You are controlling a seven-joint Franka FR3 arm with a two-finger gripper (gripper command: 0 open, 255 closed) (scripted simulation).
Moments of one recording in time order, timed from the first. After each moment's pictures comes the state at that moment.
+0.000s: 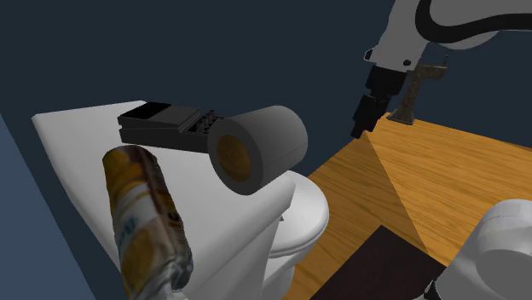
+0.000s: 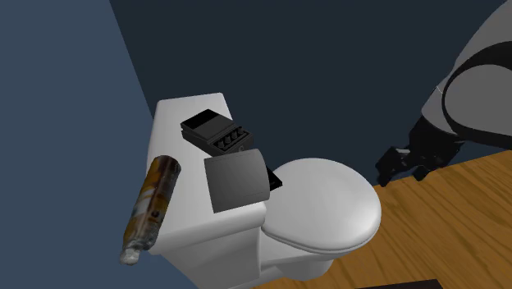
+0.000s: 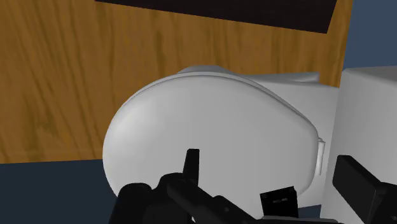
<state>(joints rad) -0.01 -0.76 0.03 -2.36 0.07 1.67 -0.10</state>
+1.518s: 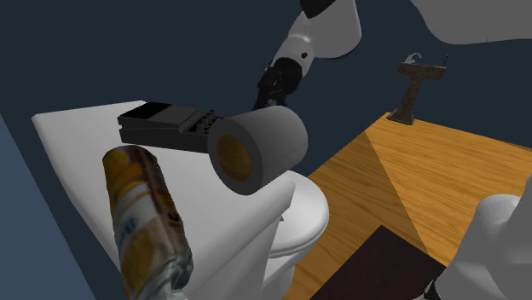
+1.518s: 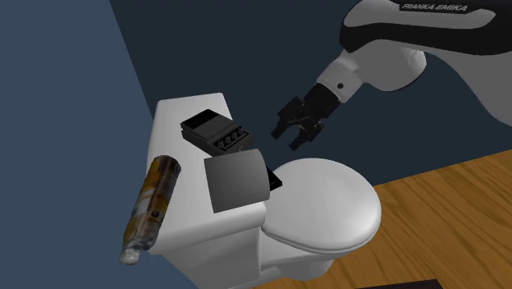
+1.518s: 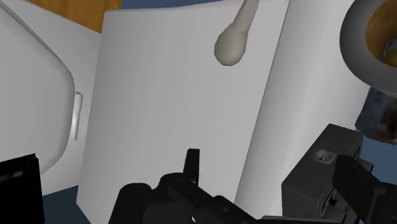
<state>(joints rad) 0.24 -0.07 -0.08 -1.86 0.79 1.57 -0.37</state>
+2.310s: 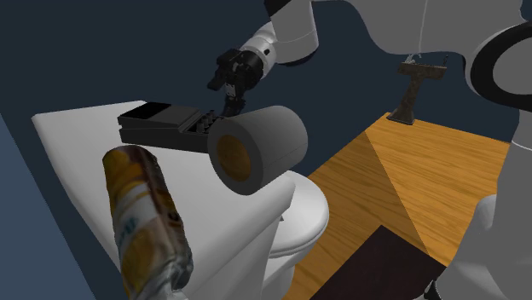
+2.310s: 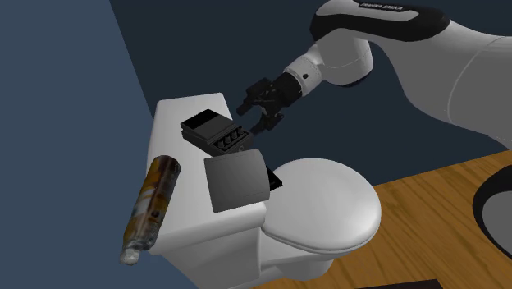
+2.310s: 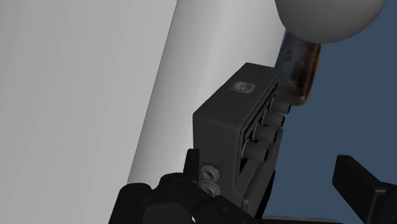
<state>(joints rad) 0.25 0.21 -0.05 -1.56 1.08 1.43 -0.42</state>
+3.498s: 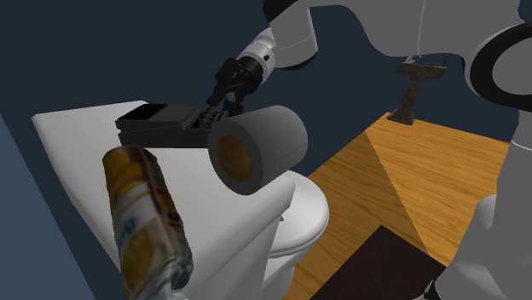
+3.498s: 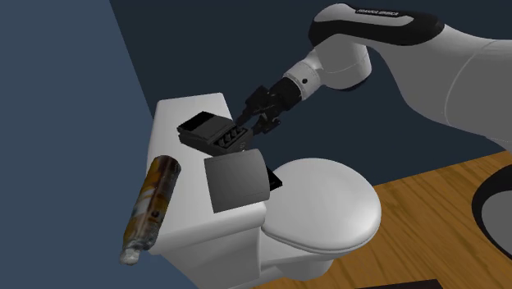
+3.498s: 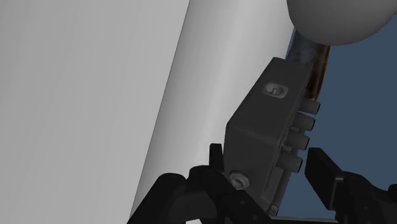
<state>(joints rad) 0.25 0.21 -0.05 -1.59 1.08 1.44 -0.44</state>
